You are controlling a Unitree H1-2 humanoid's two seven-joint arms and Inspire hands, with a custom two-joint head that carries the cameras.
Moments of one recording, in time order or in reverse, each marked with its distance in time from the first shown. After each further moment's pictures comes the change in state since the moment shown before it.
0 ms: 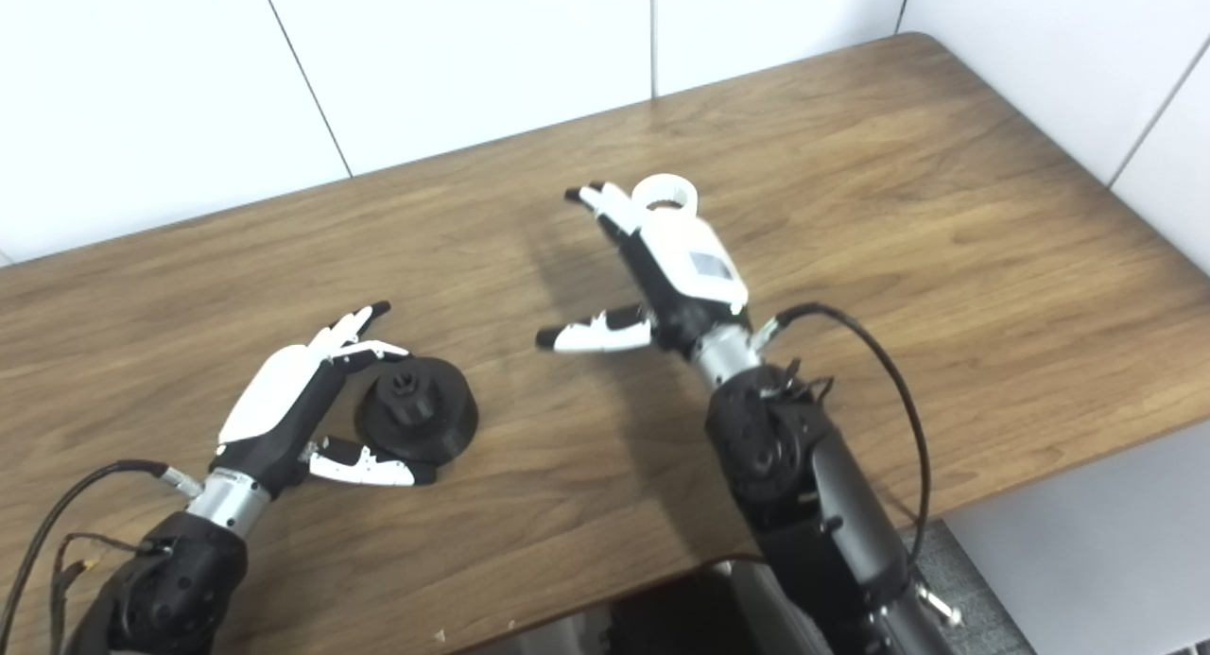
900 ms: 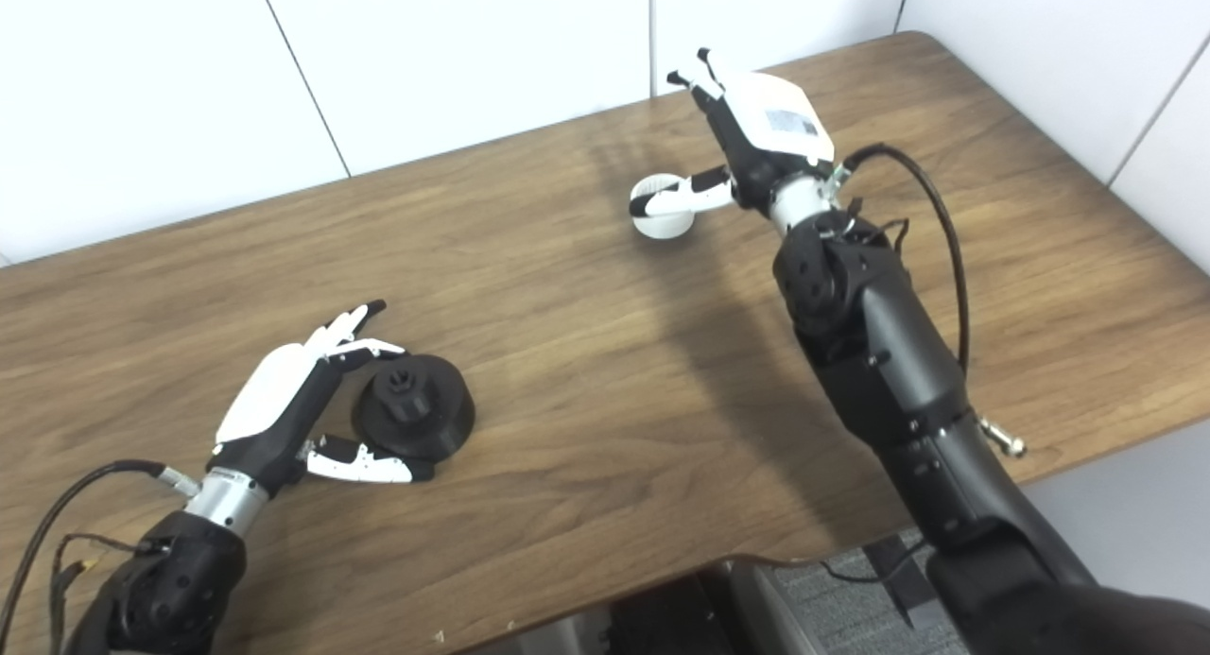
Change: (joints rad) left arm -0.001 -0.006 0.009 0.005 0.002 0.003 0.002; right arm -0.246 -0.253 -0.034 0.239 -0.037 0.136 0.164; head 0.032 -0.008
